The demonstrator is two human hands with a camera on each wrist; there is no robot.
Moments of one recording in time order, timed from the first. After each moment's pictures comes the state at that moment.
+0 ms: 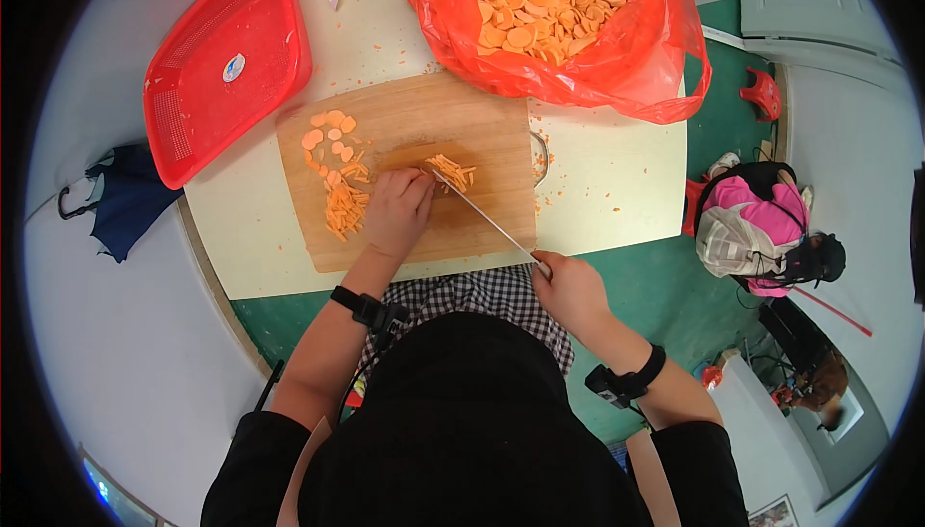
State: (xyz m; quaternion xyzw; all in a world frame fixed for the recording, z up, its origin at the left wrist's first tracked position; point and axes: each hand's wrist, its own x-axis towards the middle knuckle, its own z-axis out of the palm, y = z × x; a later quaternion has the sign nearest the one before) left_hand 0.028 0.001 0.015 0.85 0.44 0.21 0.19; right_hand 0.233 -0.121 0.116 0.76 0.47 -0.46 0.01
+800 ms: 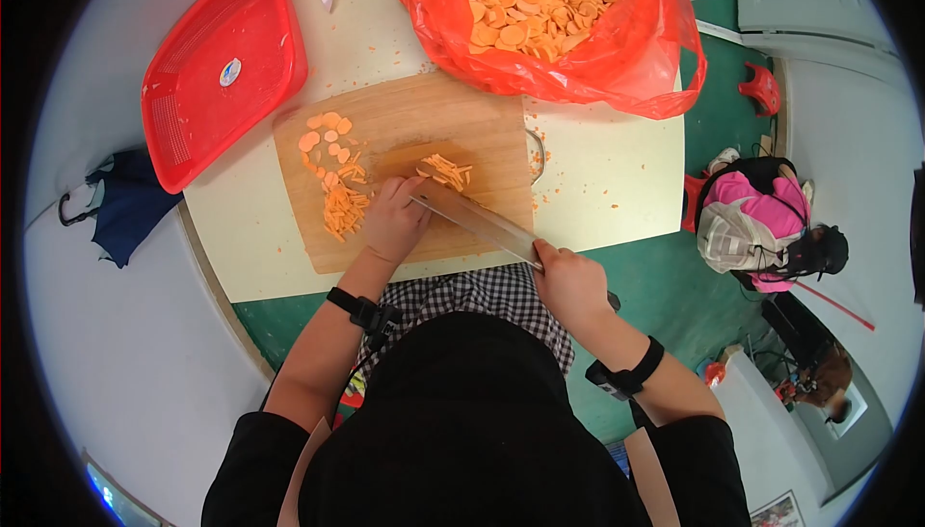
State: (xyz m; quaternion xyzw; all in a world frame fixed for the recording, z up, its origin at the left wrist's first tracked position) left_hand 0.018 -0.005 0.012 0.89 0.38 0.15 0.20; right_hand 0.234 -0.123 0.113 0.73 0.59 -0.35 0.07
